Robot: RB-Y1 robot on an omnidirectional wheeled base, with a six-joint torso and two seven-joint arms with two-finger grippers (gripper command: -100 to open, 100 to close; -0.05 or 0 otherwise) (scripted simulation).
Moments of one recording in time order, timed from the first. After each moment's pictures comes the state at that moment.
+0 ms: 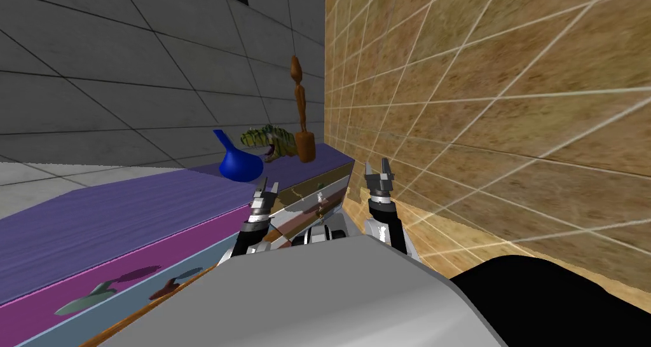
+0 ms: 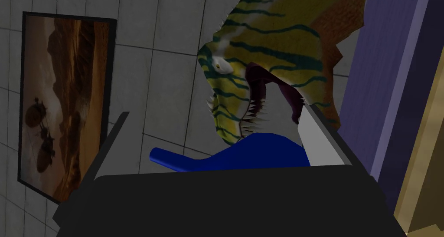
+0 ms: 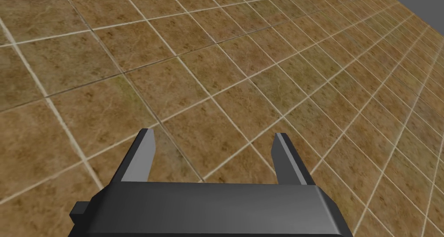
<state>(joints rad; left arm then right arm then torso) 0.51 0.13 -0.14 -2.07 -0.09 -0.52 0.12 0.53 -0.05 0.01 -2.30 -0.05 -0.54 -0.14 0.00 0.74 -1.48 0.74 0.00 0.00</state>
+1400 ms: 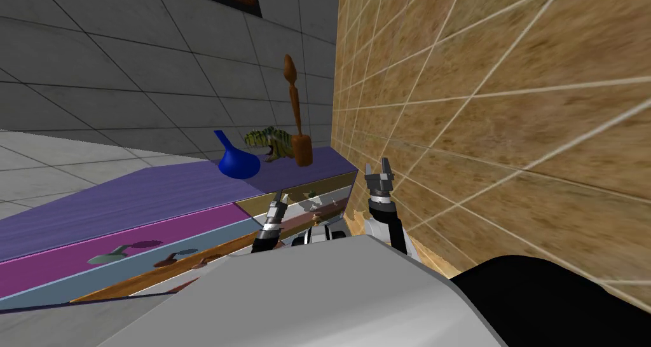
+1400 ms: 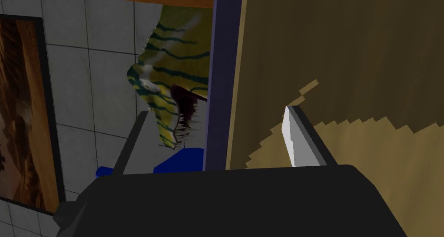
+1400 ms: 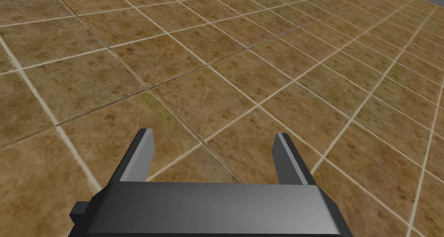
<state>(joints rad) 0.55 0.12 -0.23 -1.88 -0.09 -0.55 0.11 0.53 -0.05 0.01 -2.30 -0.05 -0.54 -0.14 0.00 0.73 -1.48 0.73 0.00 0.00</state>
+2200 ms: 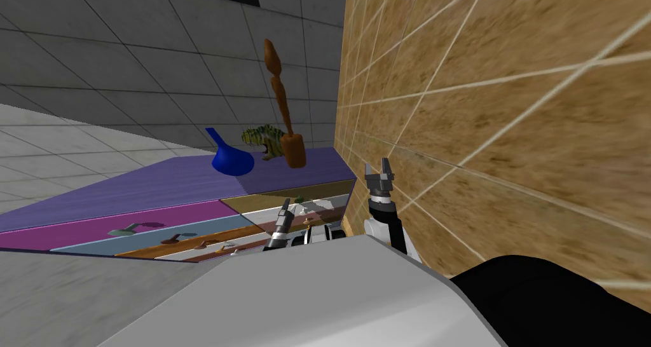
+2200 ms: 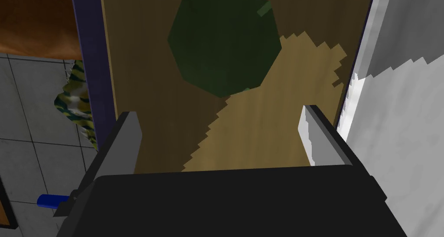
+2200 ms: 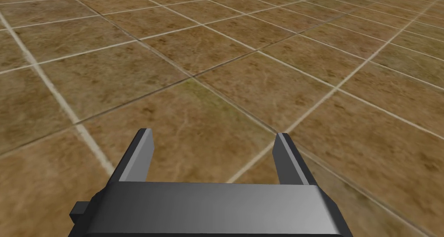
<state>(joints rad) 0.58 0.10 -0.30 -1.72 -0.09 -0.56 0.11 0.53 -0.05 0.01 -2.30 -0.05 -0.54 -0.14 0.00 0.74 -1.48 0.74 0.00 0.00</state>
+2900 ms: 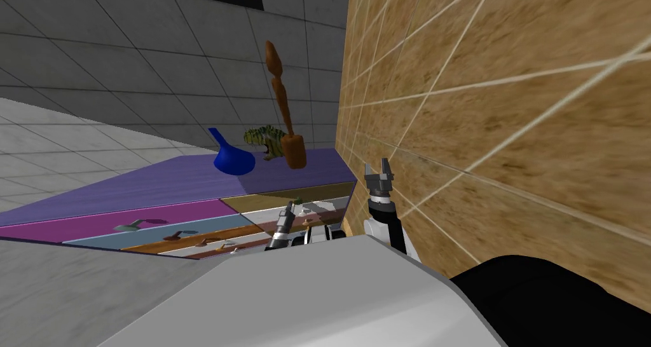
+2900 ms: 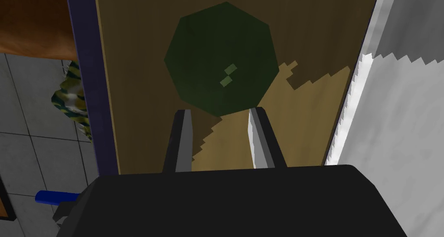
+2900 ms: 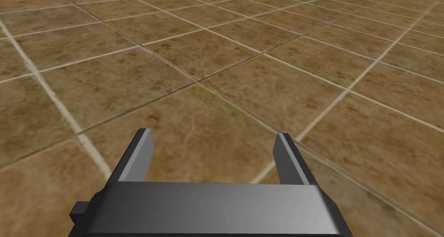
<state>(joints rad) 0.59 0.09 -0.31 -1.72 -0.09 -0.55 0.11 0.53 -0.04 0.01 -2.30 -0.05 -0.54 -0.14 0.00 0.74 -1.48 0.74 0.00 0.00</state>
